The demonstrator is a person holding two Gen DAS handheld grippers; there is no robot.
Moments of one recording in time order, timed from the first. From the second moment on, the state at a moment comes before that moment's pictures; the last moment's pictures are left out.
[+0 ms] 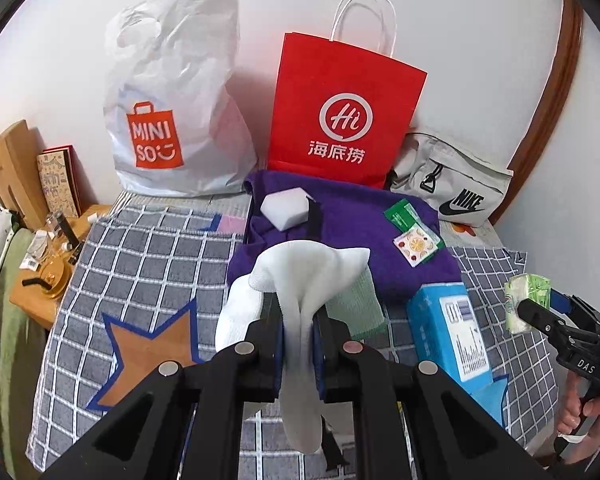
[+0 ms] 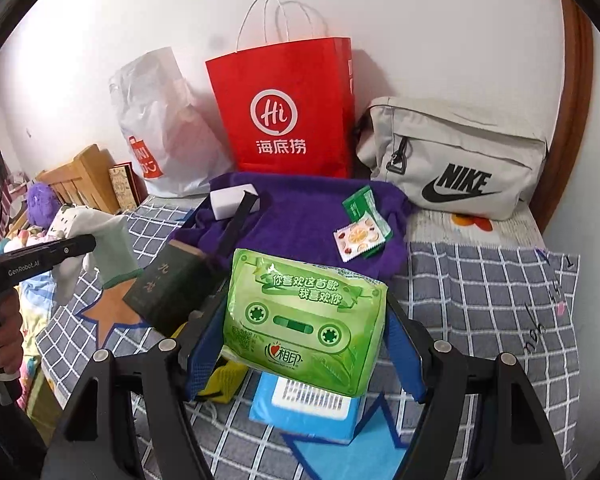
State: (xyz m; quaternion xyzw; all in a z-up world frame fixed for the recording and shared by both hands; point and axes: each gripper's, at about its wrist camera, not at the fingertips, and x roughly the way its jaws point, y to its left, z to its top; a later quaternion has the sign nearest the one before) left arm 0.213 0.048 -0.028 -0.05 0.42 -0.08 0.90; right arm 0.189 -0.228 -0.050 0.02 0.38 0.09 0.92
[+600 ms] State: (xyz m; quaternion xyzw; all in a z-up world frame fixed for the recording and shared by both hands) left arm 0.274 0.029 -0.039 -0.04 0.43 -0.09 0.90; right arm 0.258 -0.238 -0.056 0.01 0.39 0.08 0.92
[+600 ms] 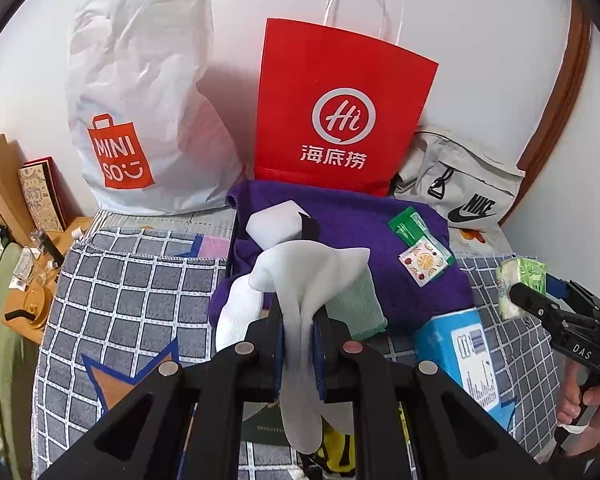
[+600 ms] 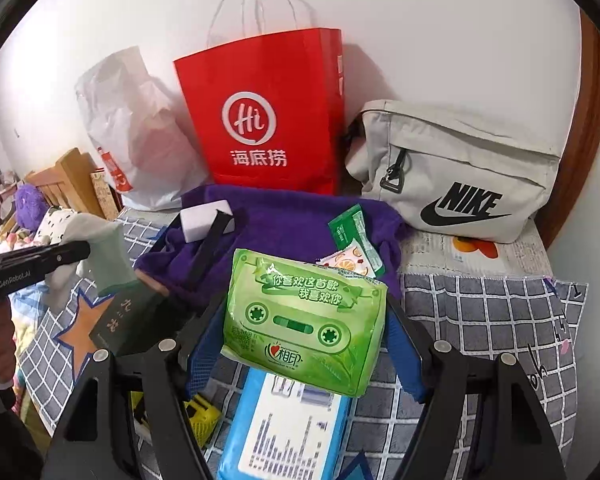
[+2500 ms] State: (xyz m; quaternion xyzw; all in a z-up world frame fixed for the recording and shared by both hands) left arm 0.407 -0.037 -0.129 0.03 0.49 -0.15 0.86; right arm 0.394 -0.230 -0.170 0.00 0.51 0.09 0.86
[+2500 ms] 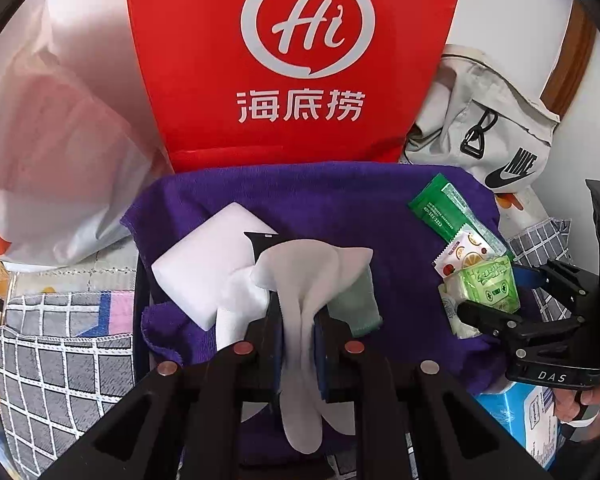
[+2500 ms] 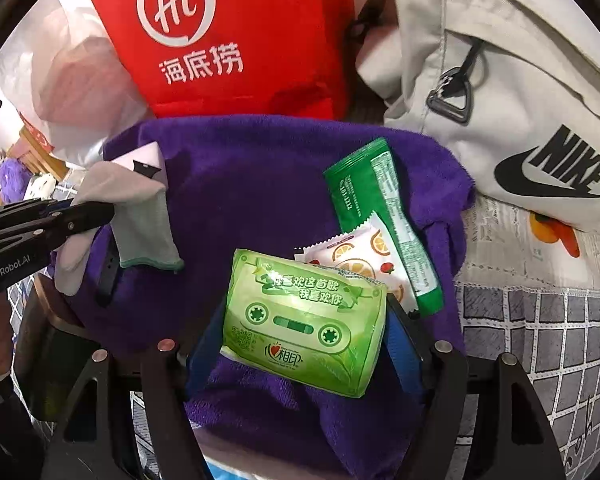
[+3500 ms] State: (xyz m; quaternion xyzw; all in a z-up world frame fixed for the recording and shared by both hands) left arm 0.338 -0.010 -0.075 0.03 0.44 -0.12 0.89; right arm 0.299 -0.200 -0.104 0.02 0.43 0.10 0.90
